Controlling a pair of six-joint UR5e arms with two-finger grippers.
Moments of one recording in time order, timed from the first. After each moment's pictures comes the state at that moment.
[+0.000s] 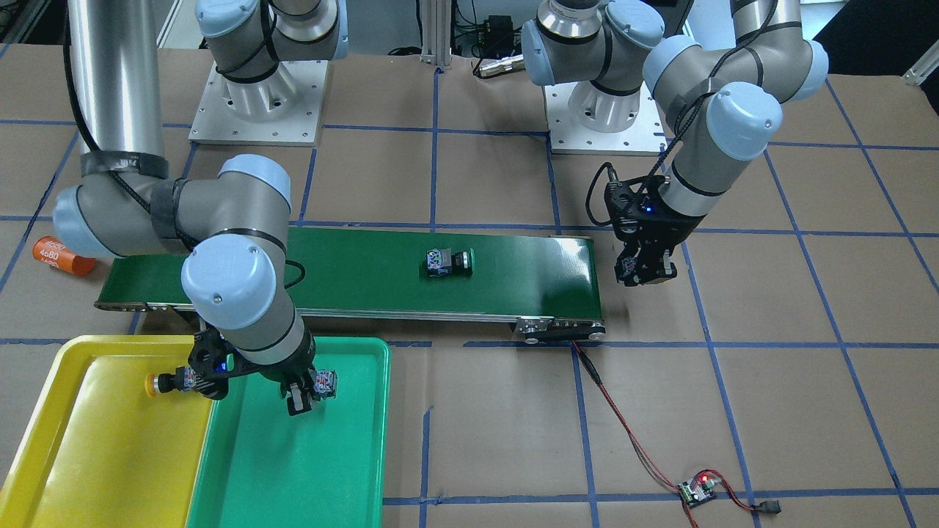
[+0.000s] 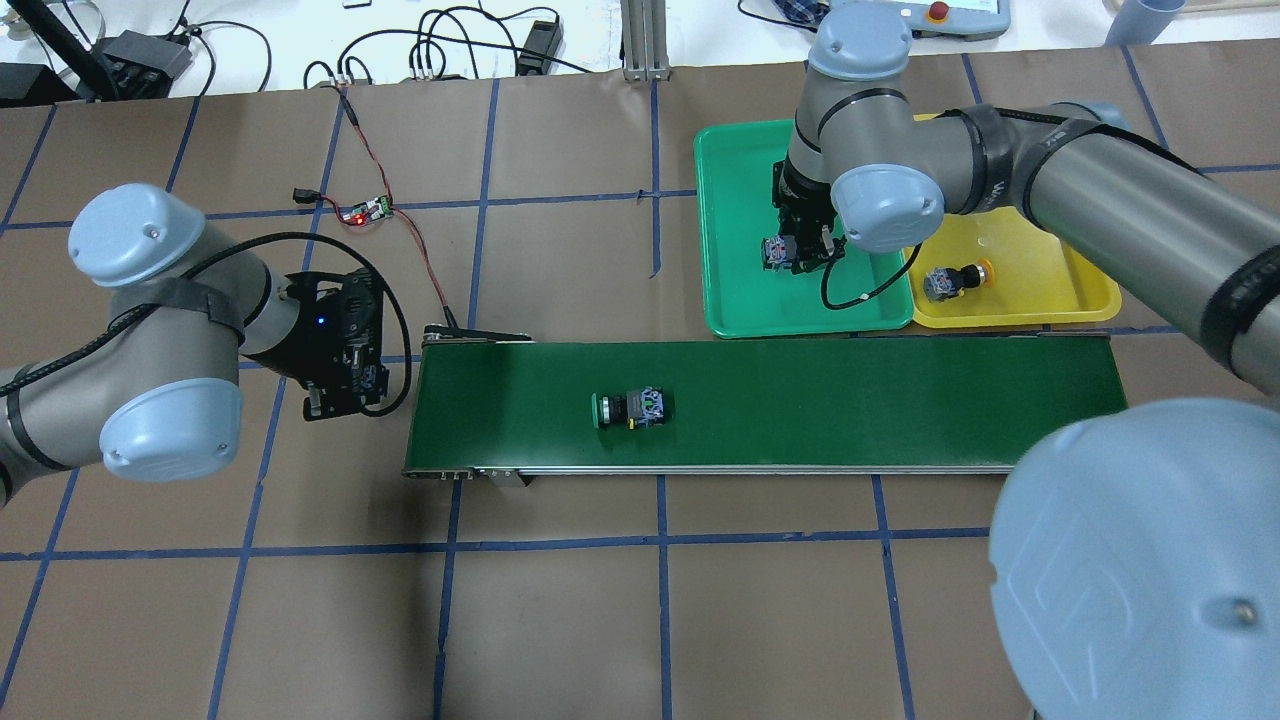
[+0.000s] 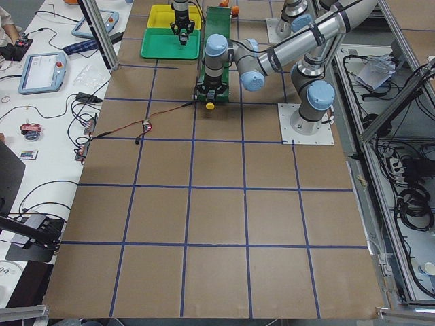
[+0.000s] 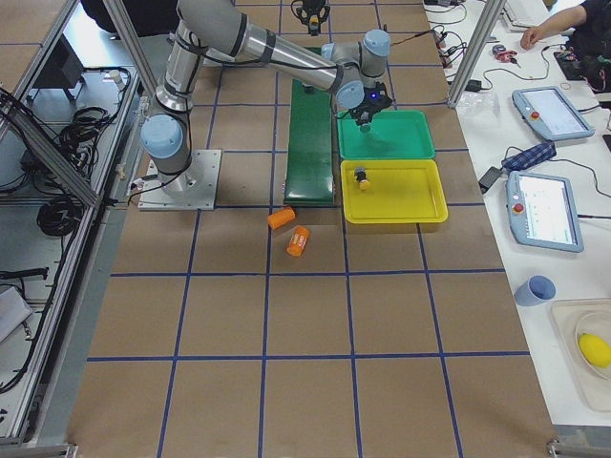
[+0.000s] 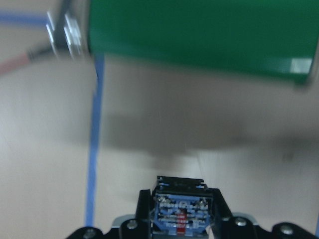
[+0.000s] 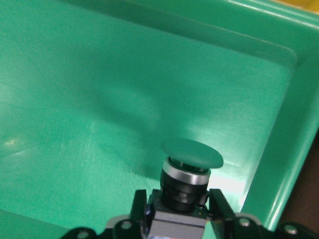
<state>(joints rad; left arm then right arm) -1.41 -1.60 -2.11 -0.96 1.45 1.65 1.66 -1.03 1.57 -2.14 -1.54 1.38</state>
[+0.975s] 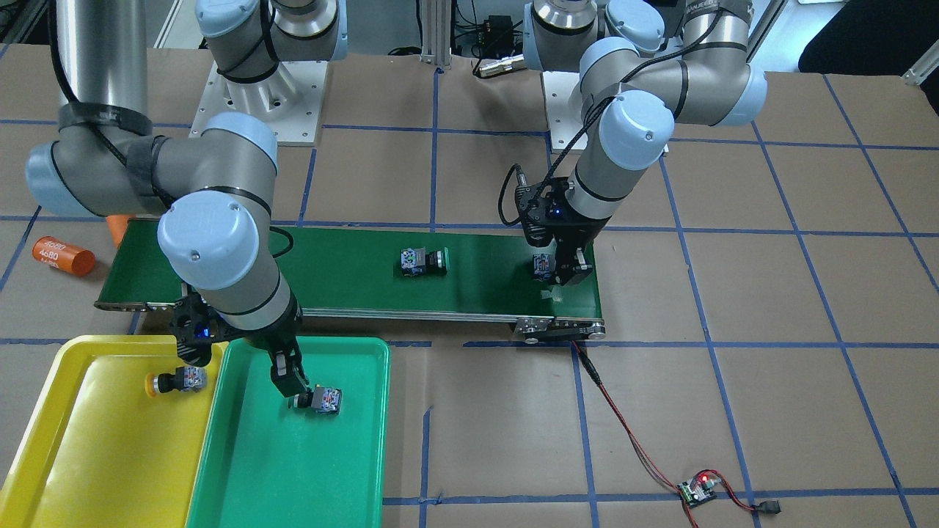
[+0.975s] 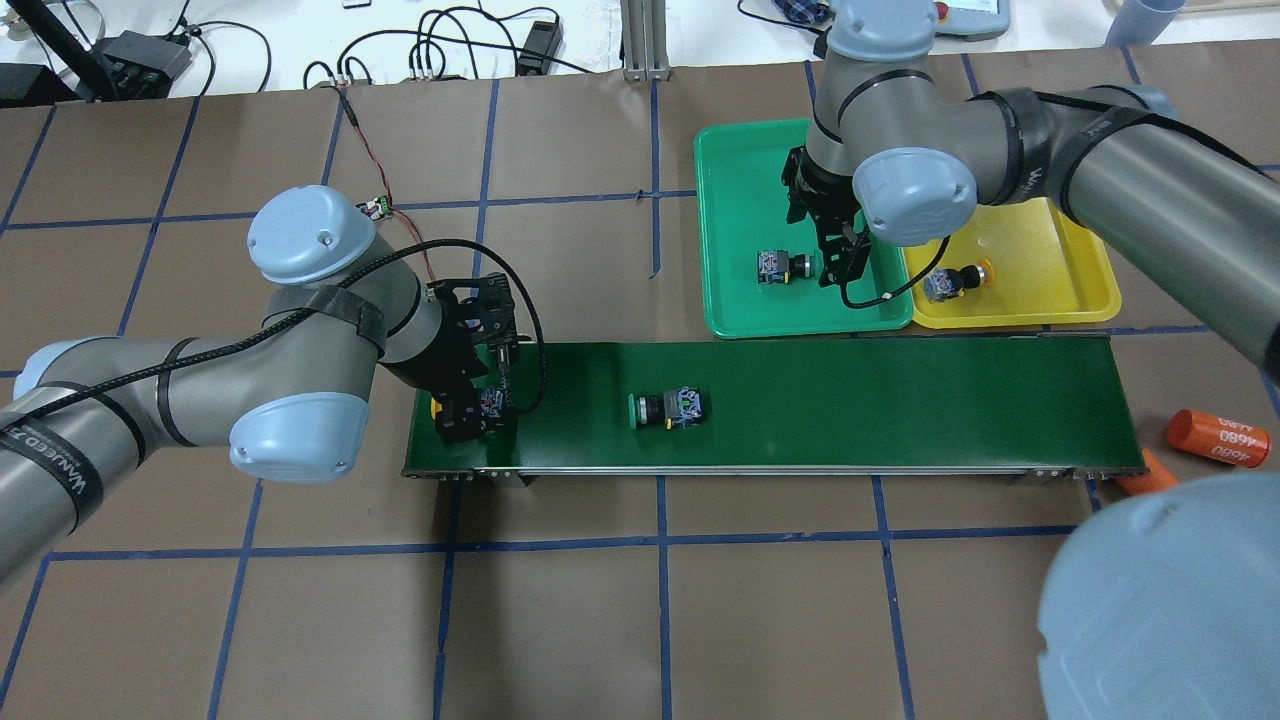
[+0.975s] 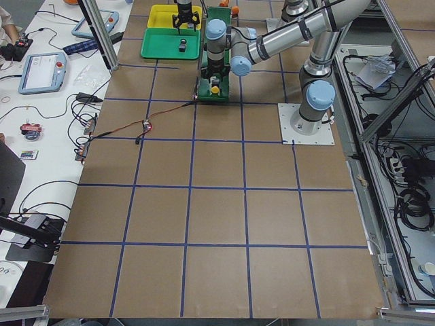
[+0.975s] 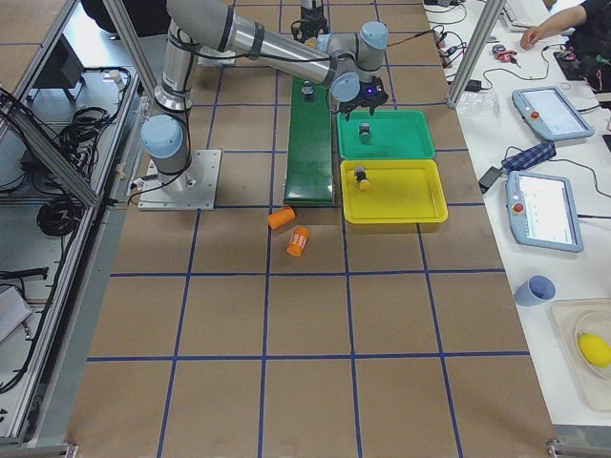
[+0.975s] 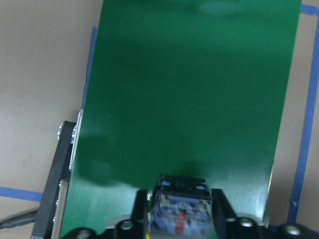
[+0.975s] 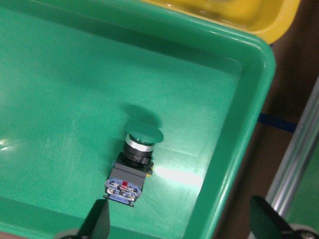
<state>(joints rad) -1.61 -1.67 -2.09 -0.96 1.44 1.32 1.66 -1.17 1.62 -2.02 -1.55 1.37</state>
